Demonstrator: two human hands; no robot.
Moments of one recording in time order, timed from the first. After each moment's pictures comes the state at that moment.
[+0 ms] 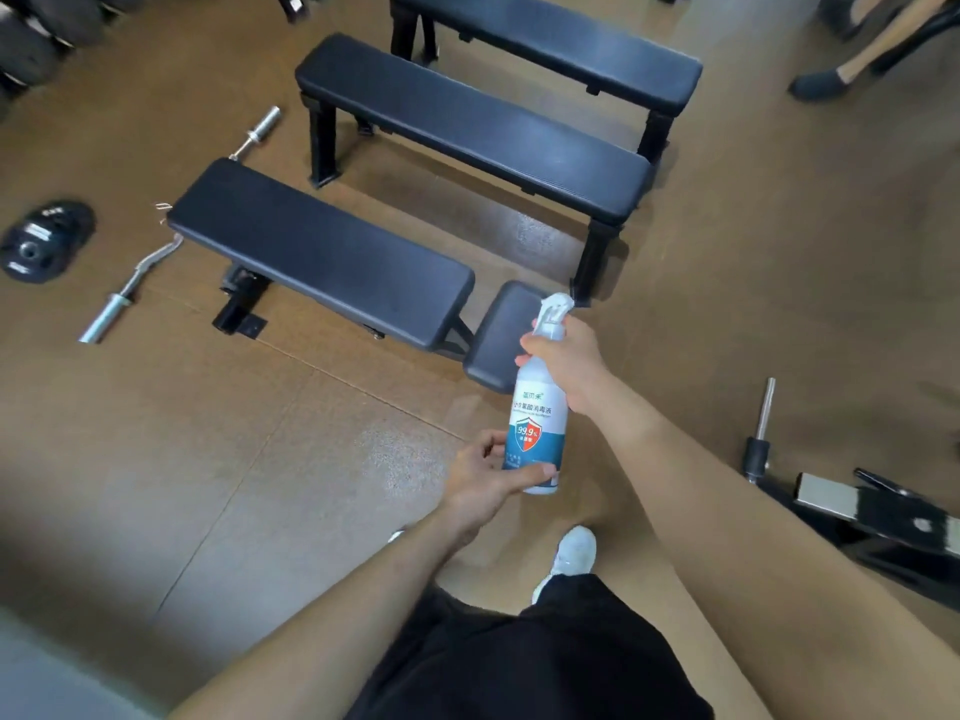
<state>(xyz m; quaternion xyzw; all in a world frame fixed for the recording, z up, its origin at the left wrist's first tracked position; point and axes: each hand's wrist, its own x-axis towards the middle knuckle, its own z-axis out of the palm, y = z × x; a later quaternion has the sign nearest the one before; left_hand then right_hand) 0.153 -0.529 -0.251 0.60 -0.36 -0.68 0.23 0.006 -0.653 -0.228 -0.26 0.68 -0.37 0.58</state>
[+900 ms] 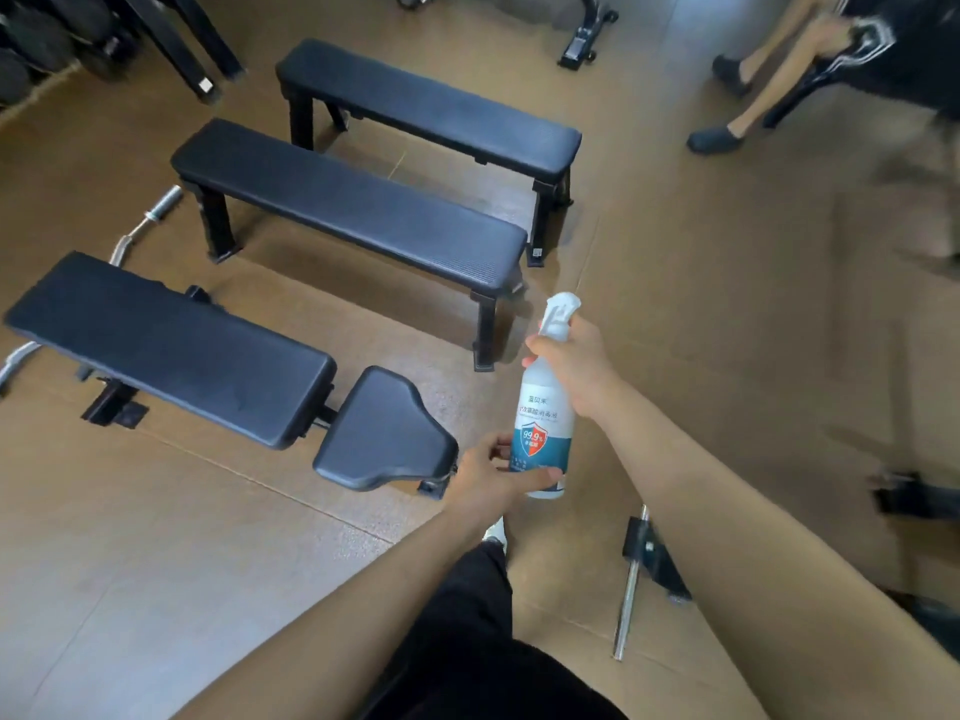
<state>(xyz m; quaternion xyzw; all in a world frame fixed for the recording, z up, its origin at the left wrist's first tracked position) -0.196 -0.664 -0.234 0.58 -0.42 -0.66 0.22 -0.348 -0.769 -0.179 -0.29 0.69 -0.40 0.53</state>
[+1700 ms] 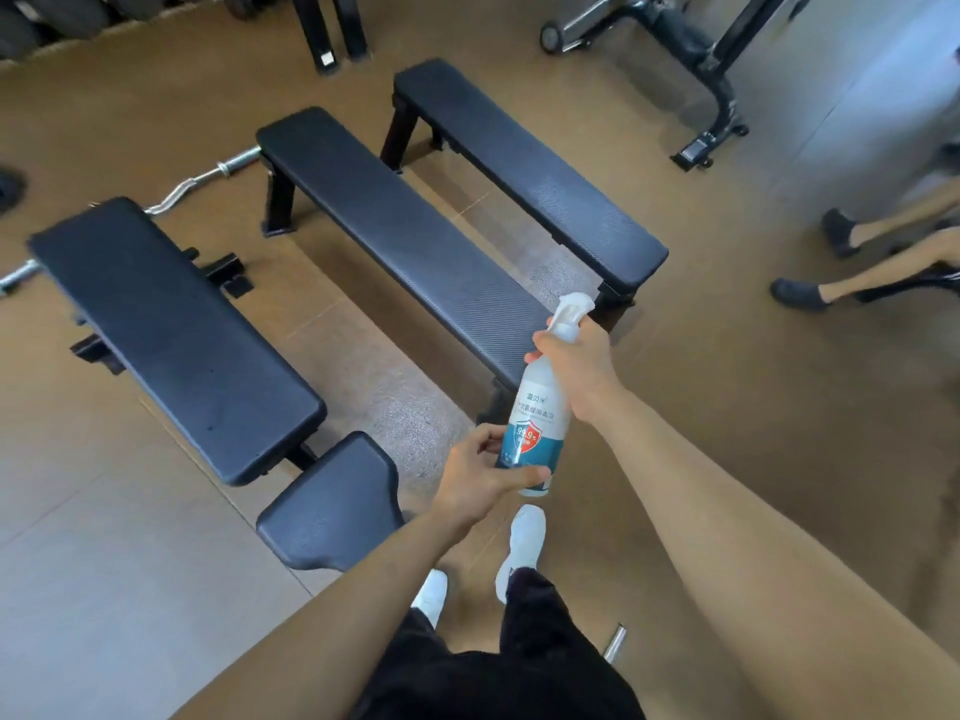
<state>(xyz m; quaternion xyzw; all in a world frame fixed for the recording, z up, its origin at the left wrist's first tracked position) -0.226 -0.915 -0.212 0.61 -0.34 -0.62 0.36 -0.337 -1.054 -0.144 -0.43 0.67 -0.31 0.51</state>
